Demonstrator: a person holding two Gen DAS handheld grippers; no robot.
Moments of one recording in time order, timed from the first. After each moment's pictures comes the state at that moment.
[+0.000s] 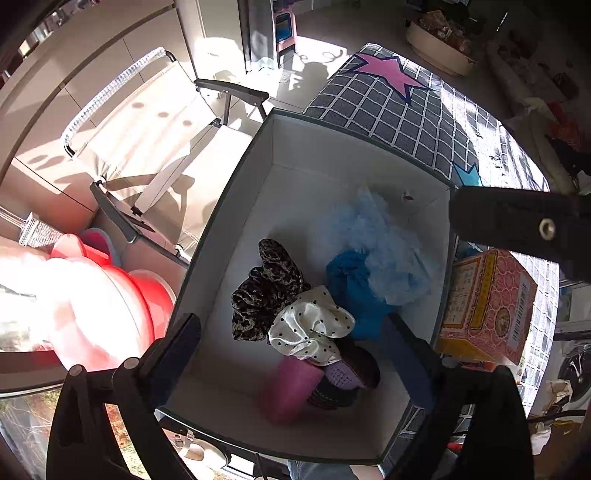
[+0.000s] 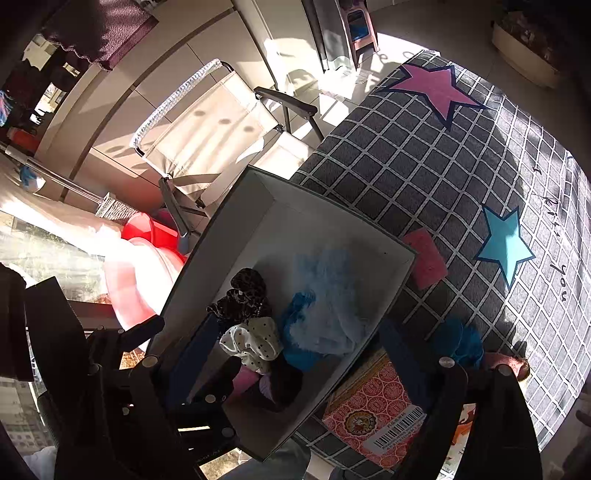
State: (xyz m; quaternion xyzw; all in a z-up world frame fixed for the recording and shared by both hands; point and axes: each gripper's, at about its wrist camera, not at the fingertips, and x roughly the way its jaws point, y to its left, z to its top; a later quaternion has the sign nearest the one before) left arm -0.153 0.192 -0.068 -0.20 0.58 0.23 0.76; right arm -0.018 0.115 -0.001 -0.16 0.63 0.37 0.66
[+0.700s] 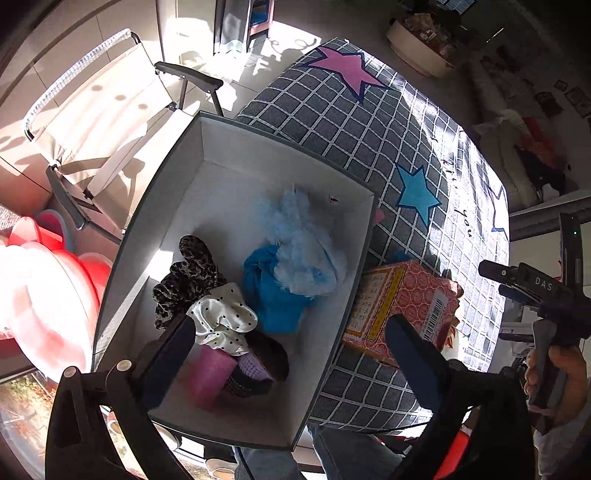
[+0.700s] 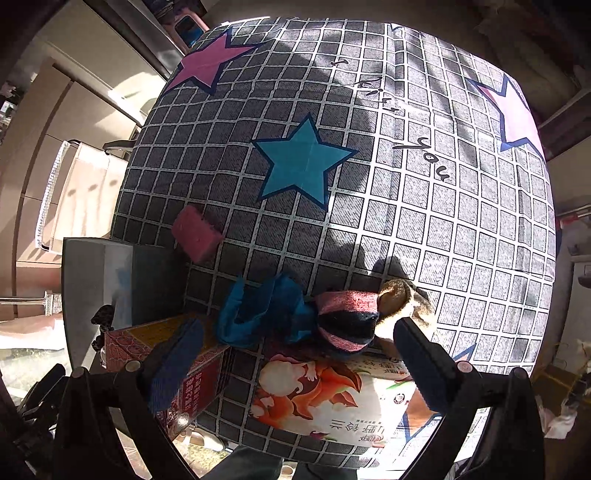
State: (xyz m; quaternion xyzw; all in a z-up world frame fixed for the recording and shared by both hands) left arm -0.113 0.169 -0.044 -0.27 0.58 0.16 0.75; right arm 0.091 -0.090 -0.048 -0.06 0.71 0.15 0.69
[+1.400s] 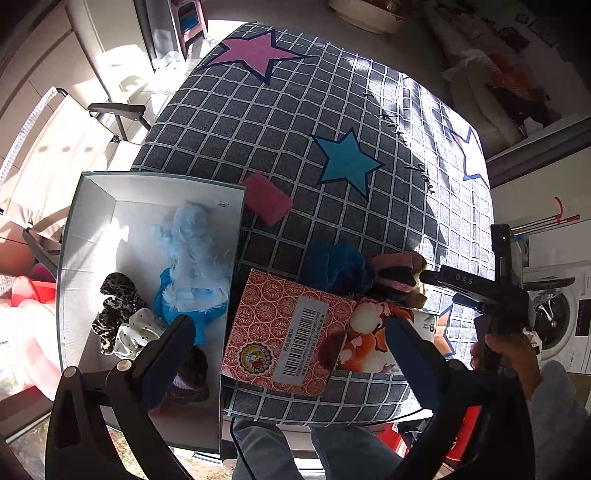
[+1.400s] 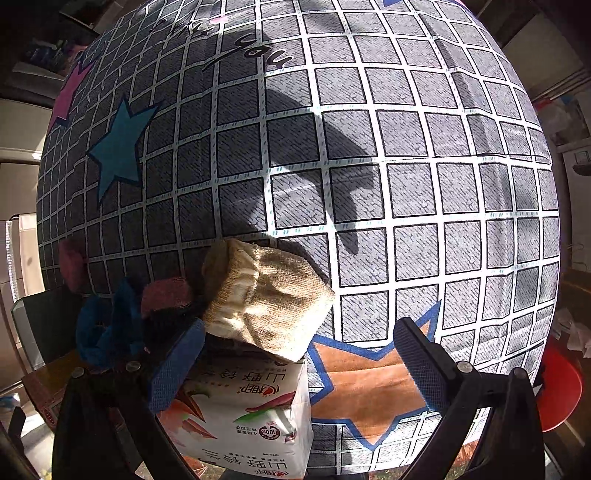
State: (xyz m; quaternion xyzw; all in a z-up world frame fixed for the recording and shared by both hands) left arm -0.030 0.074 -0.030 -0.18 0.63 0.09 0.75; right arm 0.107 -0.223 -0.140 0.04 0.76 0.04 0.64
